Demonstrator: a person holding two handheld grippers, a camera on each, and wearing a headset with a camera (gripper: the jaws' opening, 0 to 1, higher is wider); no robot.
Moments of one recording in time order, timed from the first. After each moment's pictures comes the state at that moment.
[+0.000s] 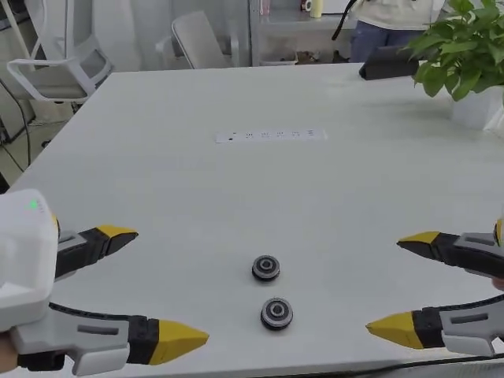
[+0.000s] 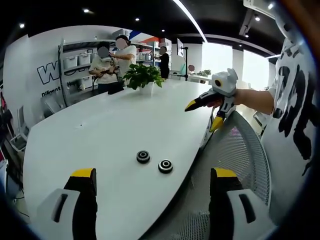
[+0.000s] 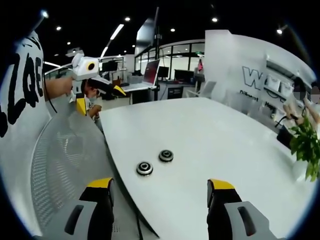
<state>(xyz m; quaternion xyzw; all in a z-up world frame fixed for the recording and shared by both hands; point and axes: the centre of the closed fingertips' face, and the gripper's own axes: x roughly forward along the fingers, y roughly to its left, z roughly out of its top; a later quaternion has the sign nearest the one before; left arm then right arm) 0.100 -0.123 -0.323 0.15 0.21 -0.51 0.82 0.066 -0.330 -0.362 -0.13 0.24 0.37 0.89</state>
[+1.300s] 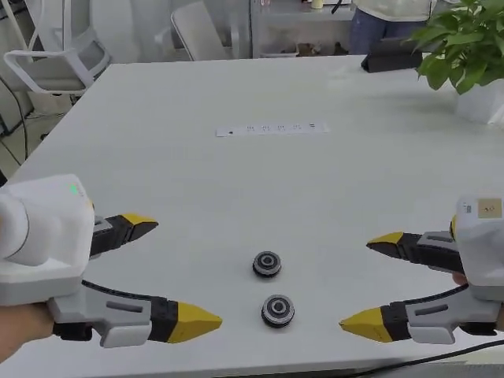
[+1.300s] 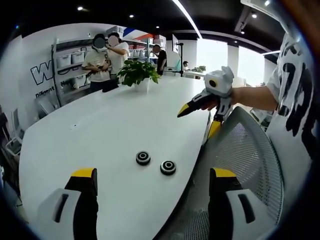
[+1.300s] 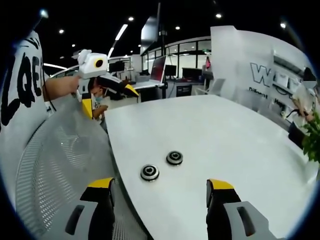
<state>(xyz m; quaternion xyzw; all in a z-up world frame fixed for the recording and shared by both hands) 0.119 -0.141 -0.338 0.16 0.22 -0.54 0.80 0.085 -0.305 -0.385 -0.12 0.25 0.40 0.87</state>
